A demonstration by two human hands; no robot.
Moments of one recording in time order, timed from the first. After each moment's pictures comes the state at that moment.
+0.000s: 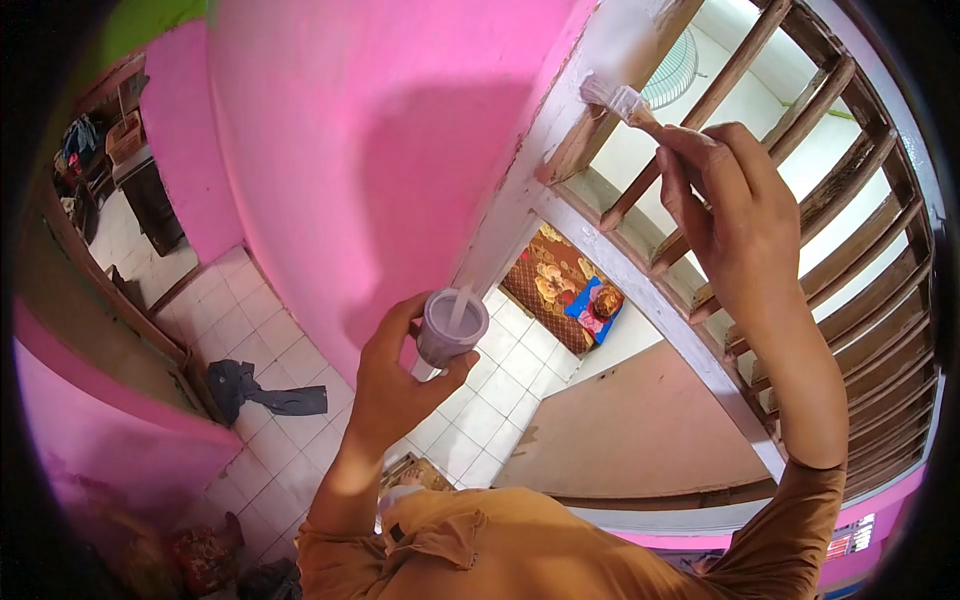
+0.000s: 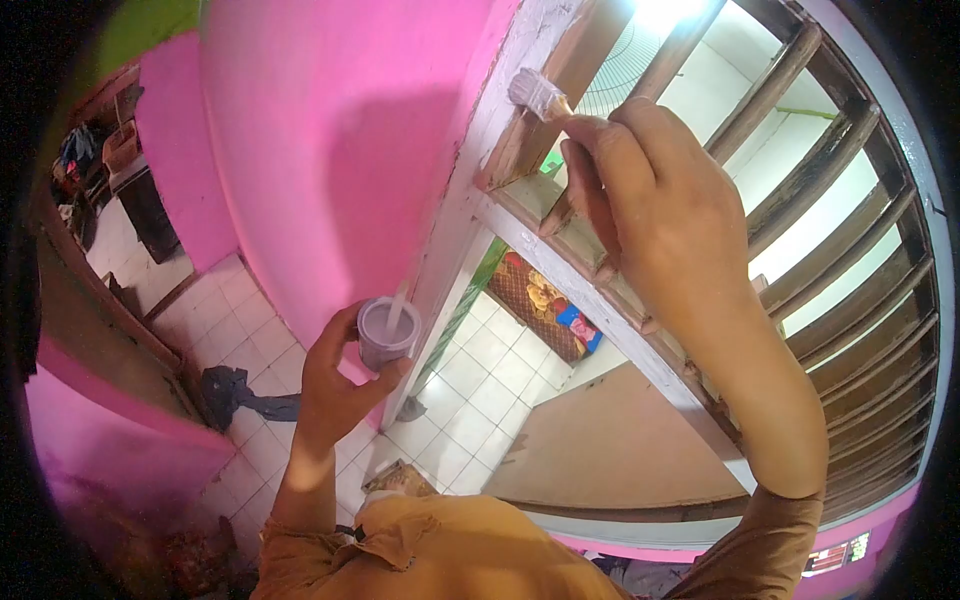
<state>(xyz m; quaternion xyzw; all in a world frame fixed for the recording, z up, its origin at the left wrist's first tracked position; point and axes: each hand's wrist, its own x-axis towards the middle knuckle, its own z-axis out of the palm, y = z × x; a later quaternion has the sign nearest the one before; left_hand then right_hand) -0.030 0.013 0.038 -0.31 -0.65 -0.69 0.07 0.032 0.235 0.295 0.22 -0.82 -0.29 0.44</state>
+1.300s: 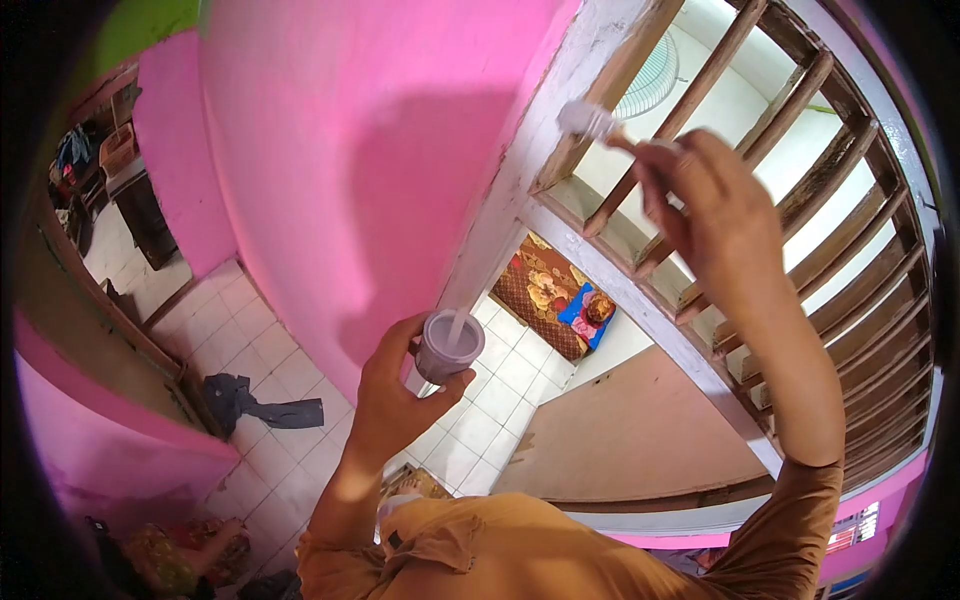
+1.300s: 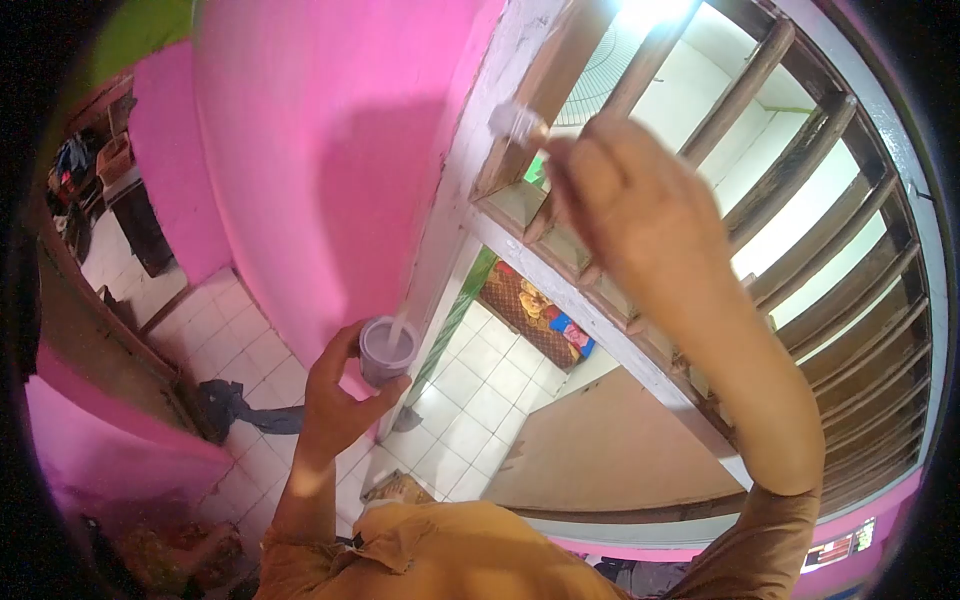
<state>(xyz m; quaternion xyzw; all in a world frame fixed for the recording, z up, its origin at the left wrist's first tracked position) -0.020 0.013 0.041 -0.32 -0.65 -0.69 0.06 0.039 0.237 0.300 0.22 -0.84 -0.28 0.40</state>
